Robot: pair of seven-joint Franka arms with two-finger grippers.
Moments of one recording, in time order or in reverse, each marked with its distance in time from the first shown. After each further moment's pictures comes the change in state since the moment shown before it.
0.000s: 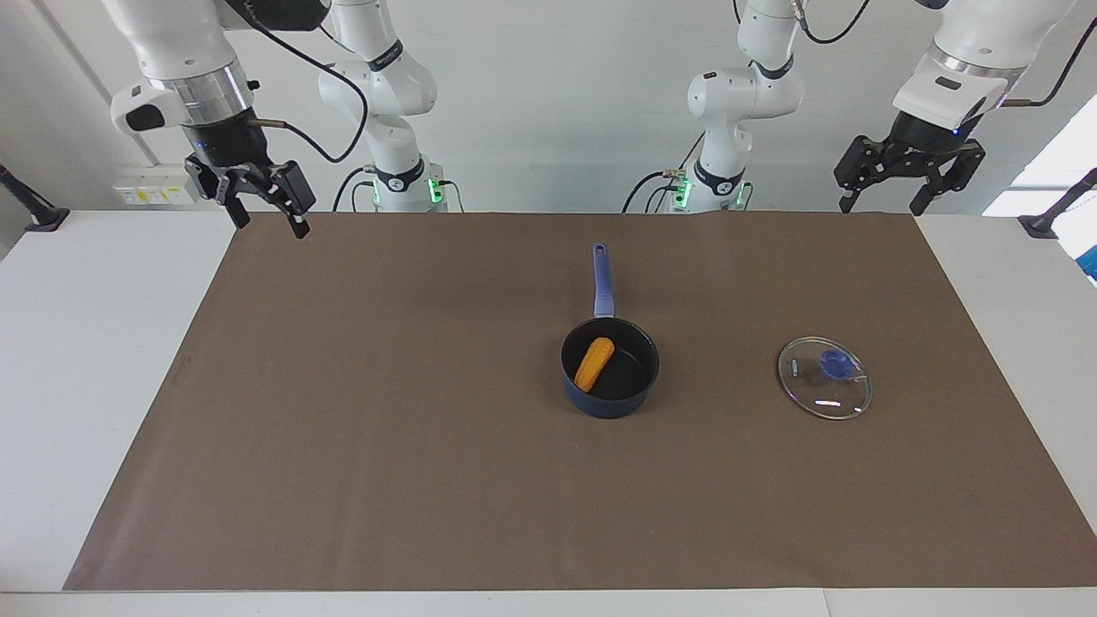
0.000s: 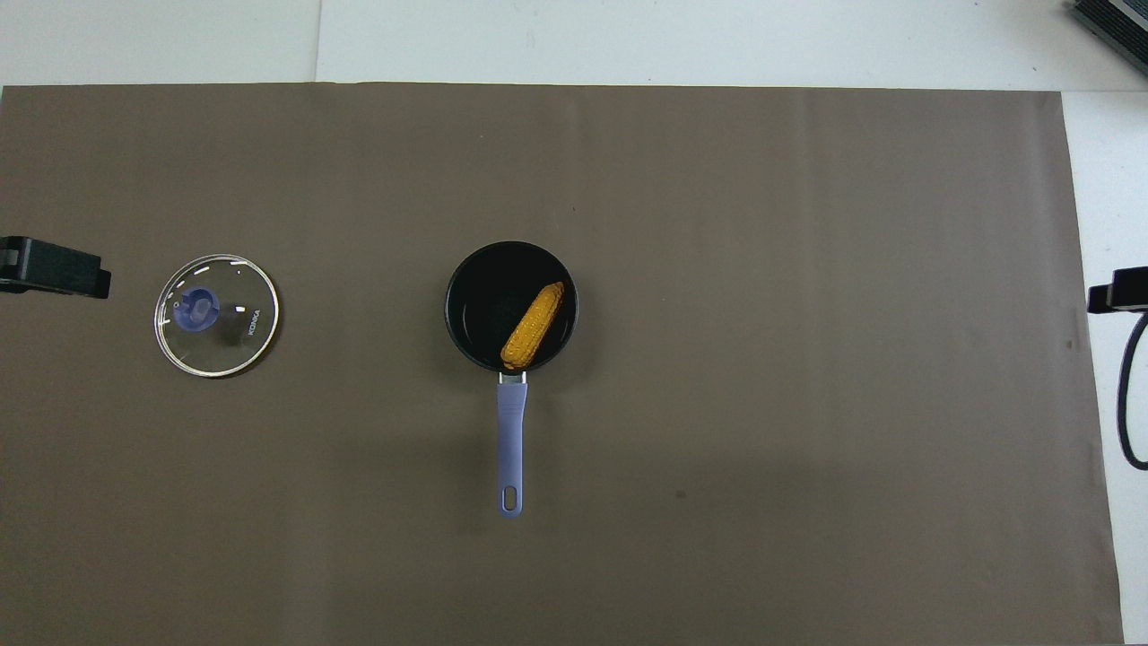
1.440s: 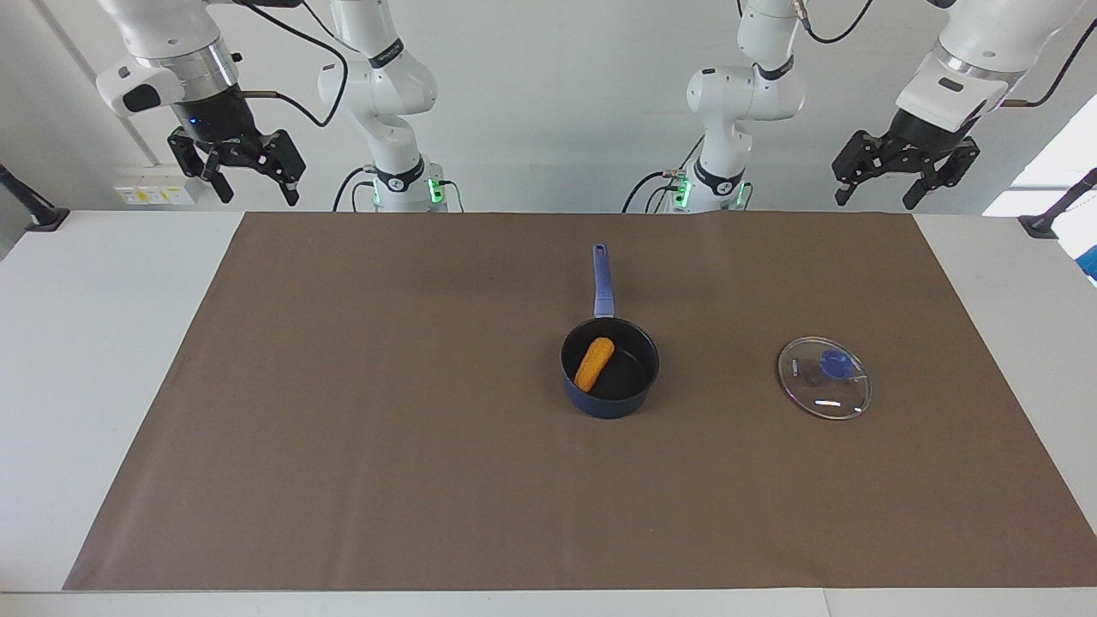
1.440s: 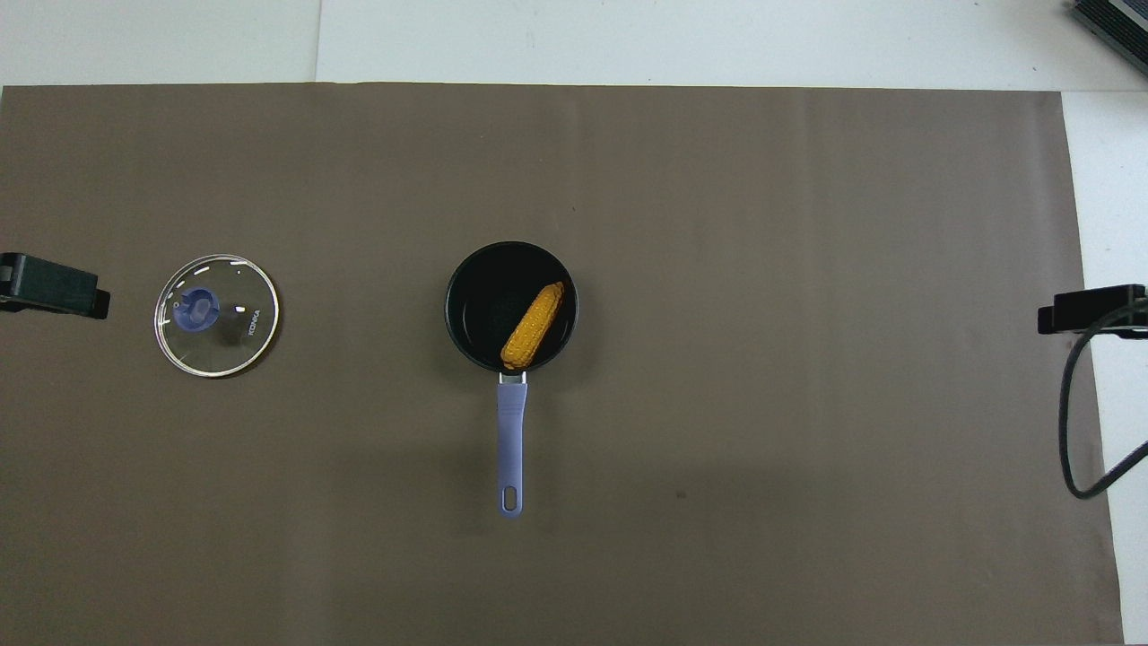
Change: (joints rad) left arm -0.168 -0.002 0.187 0.001 -0.034 -0.051 0.002; right arm 0.040 -0.022 0.047 -0.024 -0.023 -0.007 0.015
